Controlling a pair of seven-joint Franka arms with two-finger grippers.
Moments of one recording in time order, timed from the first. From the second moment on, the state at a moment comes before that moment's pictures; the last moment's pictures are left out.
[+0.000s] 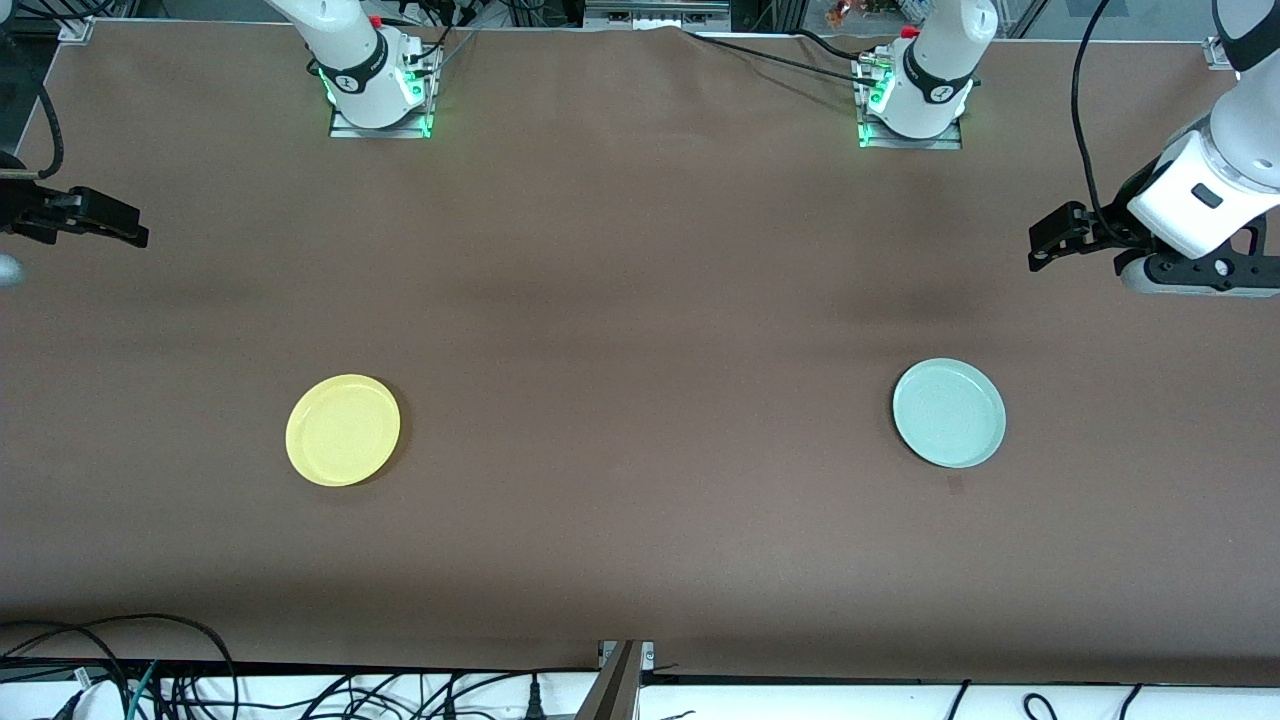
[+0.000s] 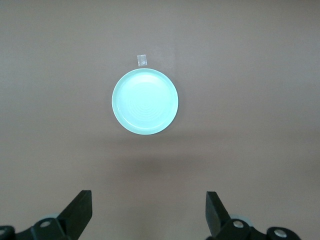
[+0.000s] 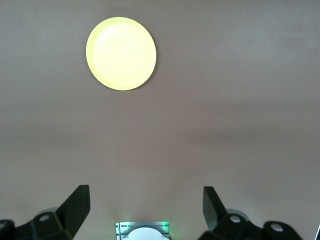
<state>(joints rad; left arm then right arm) -0.01 0.02 -0.07 -1.63 -0.01 1.61 -0.07 0.07 0.12 -0.12 -1.44 -0.03 1.40 -0.04</state>
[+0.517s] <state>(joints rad) -0.01 0.02 -0.07 -1.63 -0.01 1.58 -0.07 0.07 0.12 -0.12 -1.44 -0.03 1.40 -0.04</state>
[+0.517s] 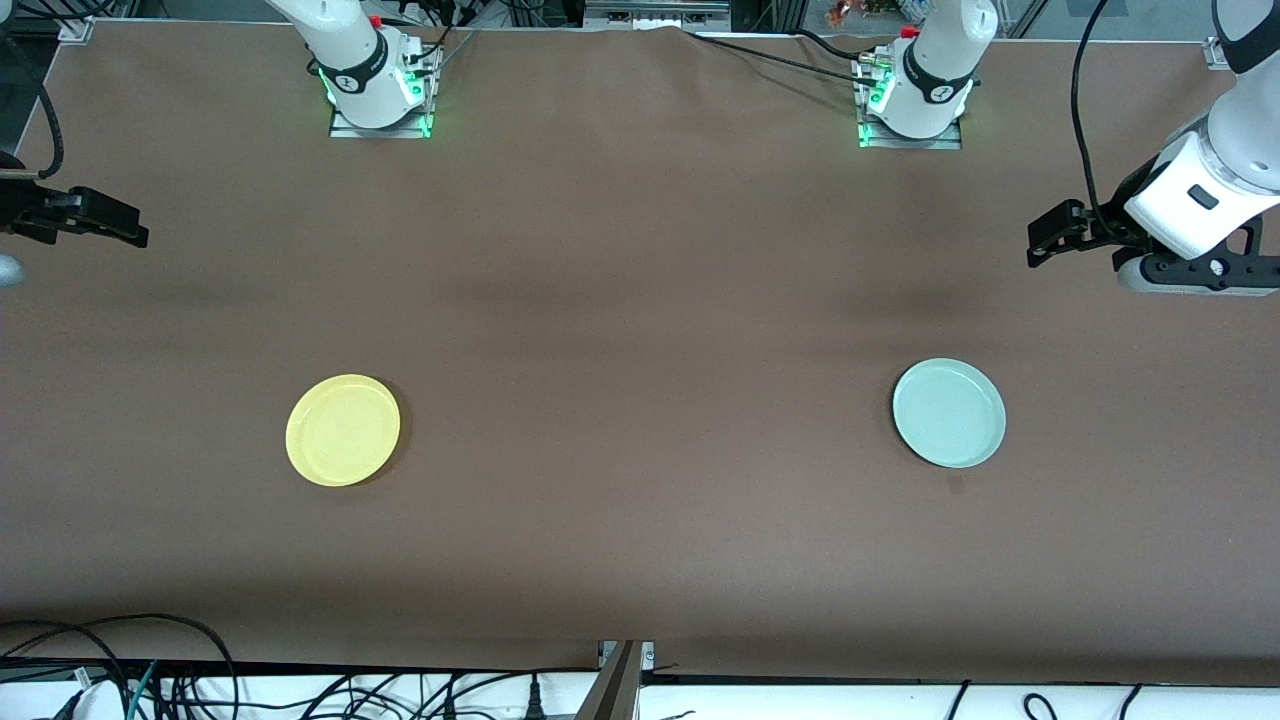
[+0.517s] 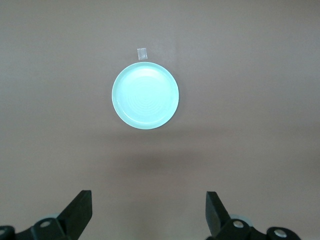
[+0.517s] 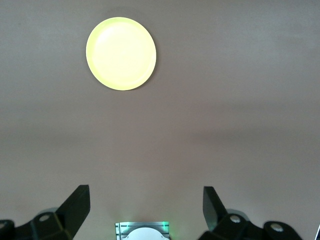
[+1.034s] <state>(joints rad) -0.01 0.02 -0.07 -1.63 -0.01 1.56 -0.07 0.07 0.12 -0.12 -1.44 -0.03 1.40 -0.04</state>
